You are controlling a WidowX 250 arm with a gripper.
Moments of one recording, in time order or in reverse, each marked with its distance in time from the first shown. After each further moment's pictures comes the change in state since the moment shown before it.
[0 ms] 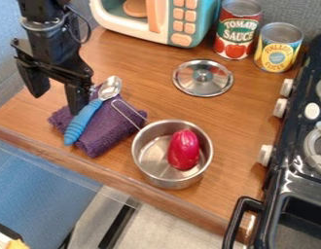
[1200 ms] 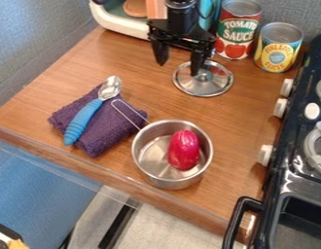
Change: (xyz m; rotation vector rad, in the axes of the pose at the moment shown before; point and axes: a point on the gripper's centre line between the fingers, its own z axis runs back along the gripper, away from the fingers) arm 0.173 -0.094 -0.041 -0.118 -0.096 -0.006
